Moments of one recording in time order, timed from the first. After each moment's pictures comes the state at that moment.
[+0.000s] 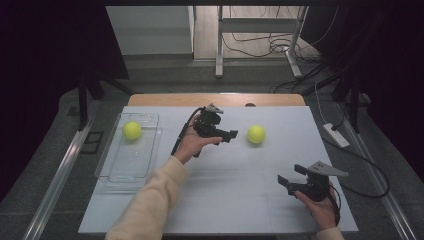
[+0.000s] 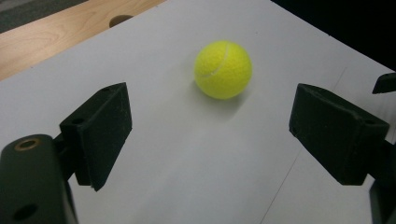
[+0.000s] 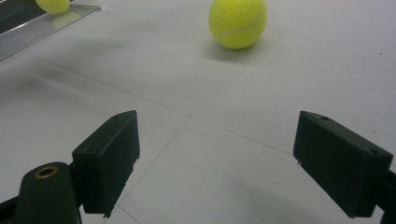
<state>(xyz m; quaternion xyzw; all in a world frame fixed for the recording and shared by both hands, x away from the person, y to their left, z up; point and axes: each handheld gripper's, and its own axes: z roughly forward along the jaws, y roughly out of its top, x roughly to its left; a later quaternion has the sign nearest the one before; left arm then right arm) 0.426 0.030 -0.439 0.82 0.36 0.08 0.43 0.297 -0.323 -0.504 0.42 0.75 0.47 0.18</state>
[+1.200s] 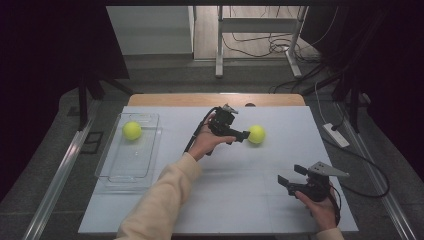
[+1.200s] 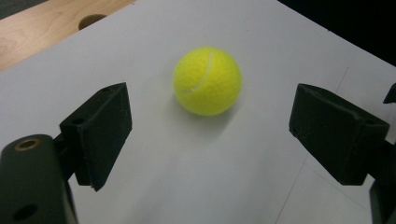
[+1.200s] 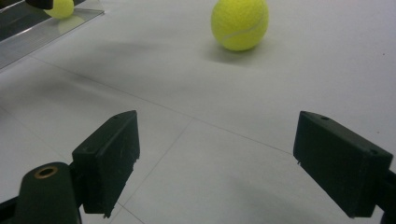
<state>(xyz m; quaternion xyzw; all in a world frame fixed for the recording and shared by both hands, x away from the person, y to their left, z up) 0.444 -0.013 -0.449 0.84 0.35 0.07 0.42 0.296 -0.323 -0.504 0.42 0.75 0.48 0.17</state>
